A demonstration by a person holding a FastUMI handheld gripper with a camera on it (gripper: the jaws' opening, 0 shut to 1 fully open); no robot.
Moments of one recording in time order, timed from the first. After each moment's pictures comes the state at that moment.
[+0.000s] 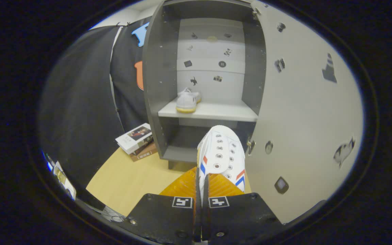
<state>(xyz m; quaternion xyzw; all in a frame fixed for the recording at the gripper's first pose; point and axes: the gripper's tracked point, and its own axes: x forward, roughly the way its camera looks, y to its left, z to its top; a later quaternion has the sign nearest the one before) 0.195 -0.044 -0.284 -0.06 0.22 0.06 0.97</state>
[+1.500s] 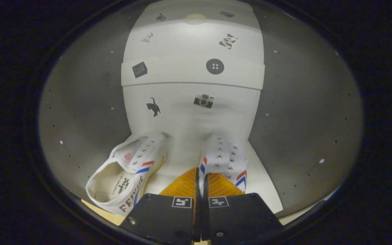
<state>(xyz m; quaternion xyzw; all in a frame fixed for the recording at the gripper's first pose) 0.531 -0.066 -0.255 -0.06 0.22 0.02 0.97</state>
